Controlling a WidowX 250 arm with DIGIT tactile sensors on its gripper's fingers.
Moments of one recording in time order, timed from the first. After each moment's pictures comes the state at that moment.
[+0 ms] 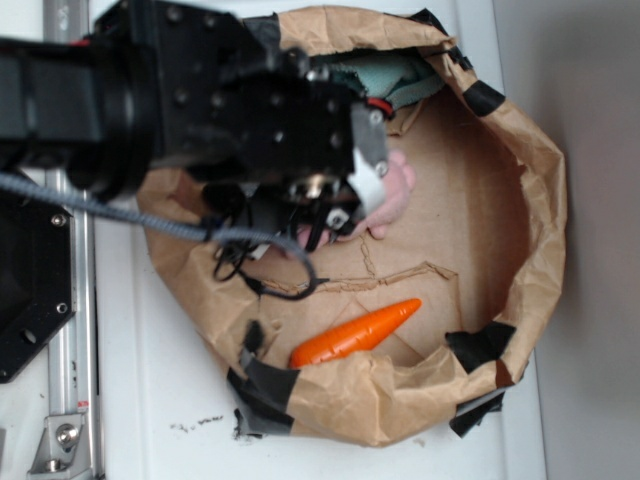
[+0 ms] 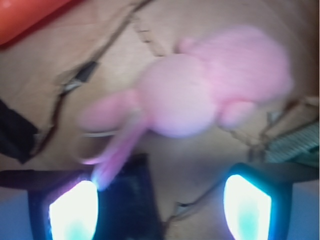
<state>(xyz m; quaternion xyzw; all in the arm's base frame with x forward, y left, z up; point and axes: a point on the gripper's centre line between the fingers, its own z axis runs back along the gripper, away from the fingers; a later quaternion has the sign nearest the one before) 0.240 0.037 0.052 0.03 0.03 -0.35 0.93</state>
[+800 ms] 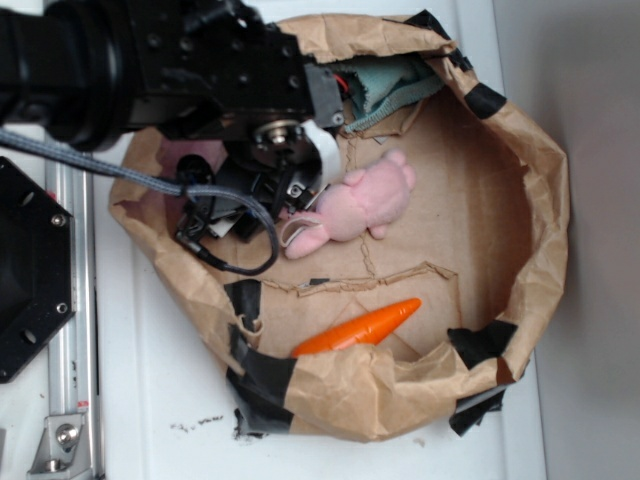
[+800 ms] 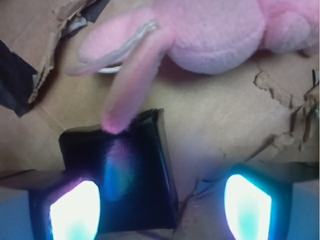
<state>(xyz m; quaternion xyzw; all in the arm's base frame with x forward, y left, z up) 0.214 0.038 0.035 -0.01 0.03 -0.39 0.92</state>
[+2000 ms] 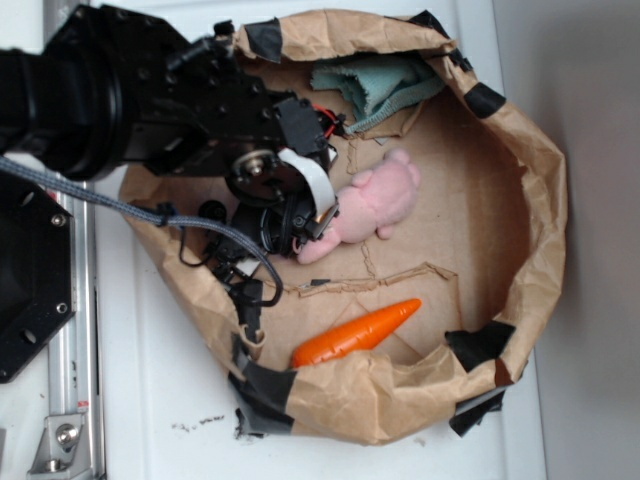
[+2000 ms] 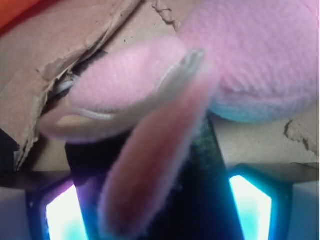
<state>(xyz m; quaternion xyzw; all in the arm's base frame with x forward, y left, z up) 0.226 0.006 0.006 -0.03 -0.05 -0.37 0.93</state>
